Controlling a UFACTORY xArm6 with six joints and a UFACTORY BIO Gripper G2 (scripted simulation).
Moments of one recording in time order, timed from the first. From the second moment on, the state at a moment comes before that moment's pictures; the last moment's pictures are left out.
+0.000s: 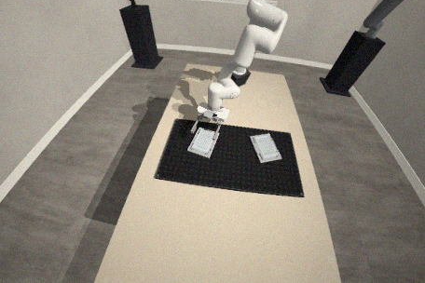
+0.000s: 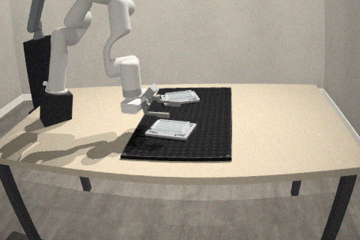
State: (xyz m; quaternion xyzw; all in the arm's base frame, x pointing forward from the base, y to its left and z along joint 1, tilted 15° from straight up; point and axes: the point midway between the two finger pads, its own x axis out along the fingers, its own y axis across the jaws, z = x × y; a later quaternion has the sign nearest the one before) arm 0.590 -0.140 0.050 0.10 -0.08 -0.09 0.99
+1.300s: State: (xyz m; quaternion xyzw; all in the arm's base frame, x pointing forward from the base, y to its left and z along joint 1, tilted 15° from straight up) arm 0.597 -0.133 0.011 0.10 -0.08 -0.09 0.99
